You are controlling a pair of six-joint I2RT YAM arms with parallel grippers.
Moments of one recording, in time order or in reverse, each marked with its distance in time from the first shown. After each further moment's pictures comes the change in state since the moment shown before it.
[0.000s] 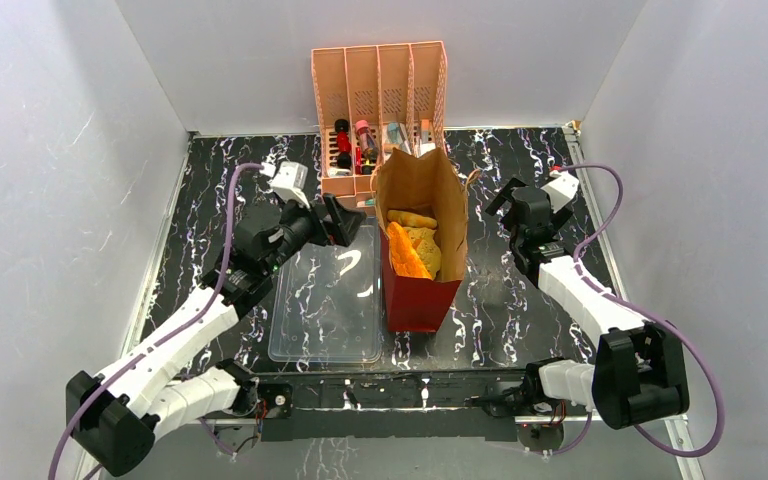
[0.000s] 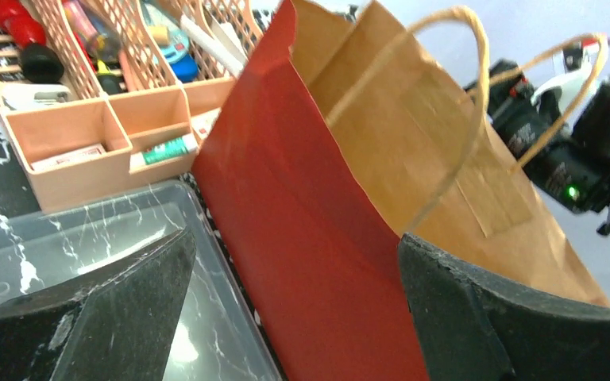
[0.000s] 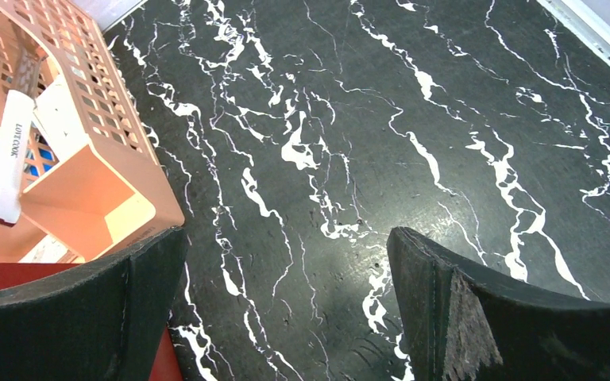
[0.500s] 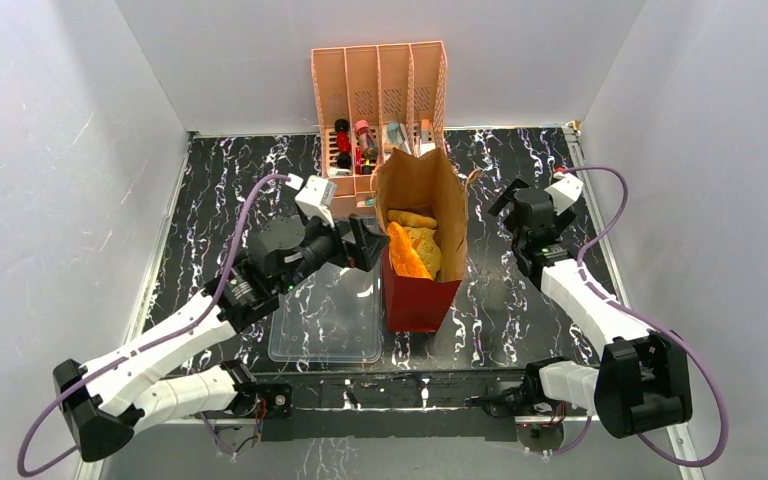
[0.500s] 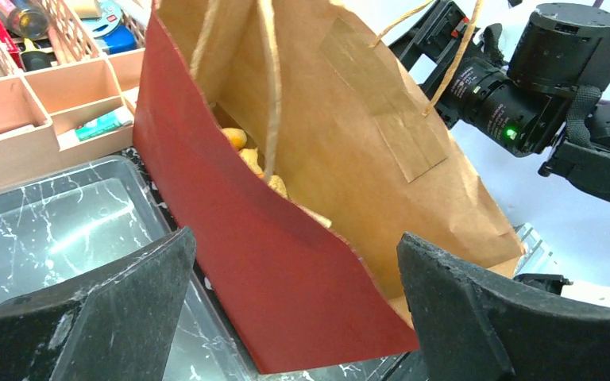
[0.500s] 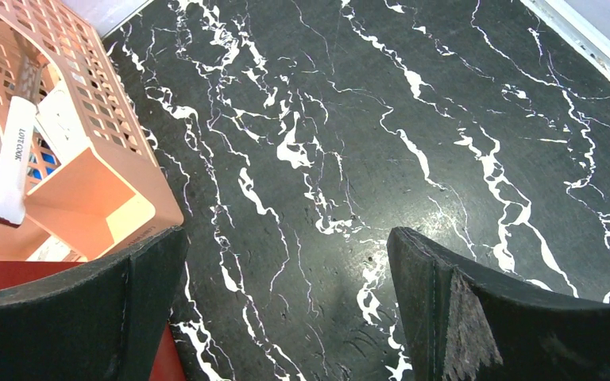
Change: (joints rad) left arm -0.284 -0.035 0.090 -0.195 -0.191 0.012; right arm 0.000 -0.038 0.000 -0.046 0.020 0.015
